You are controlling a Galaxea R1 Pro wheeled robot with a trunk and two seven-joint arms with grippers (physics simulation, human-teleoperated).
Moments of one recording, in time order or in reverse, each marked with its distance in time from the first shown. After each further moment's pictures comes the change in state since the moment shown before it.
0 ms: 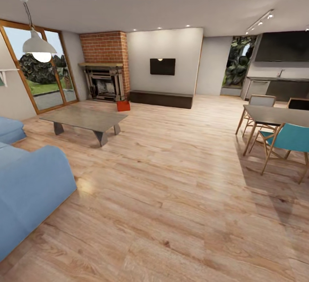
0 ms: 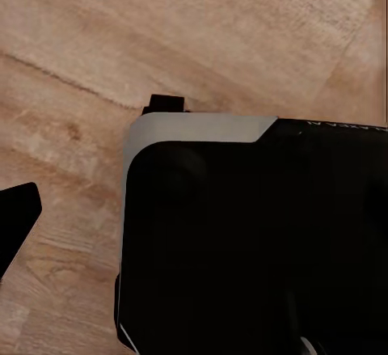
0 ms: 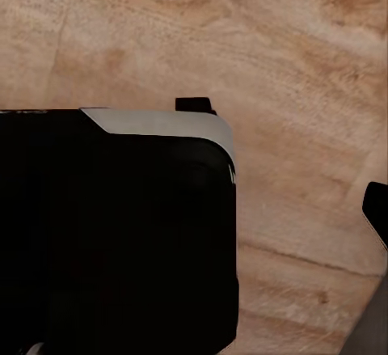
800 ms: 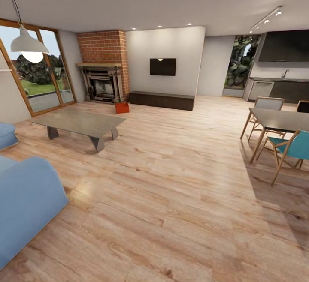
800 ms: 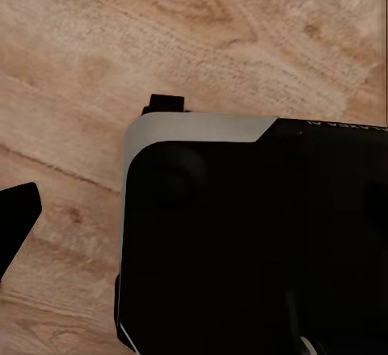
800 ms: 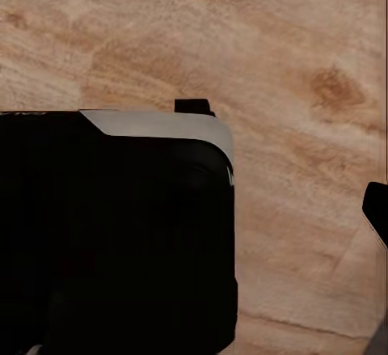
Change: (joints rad) left arm 0.000 0.000 0.000 0.000 0.000 0.000 0.000; right arm 0.000 -0.003 0.000 -0.003 0.000 0.000 0.000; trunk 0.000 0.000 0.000
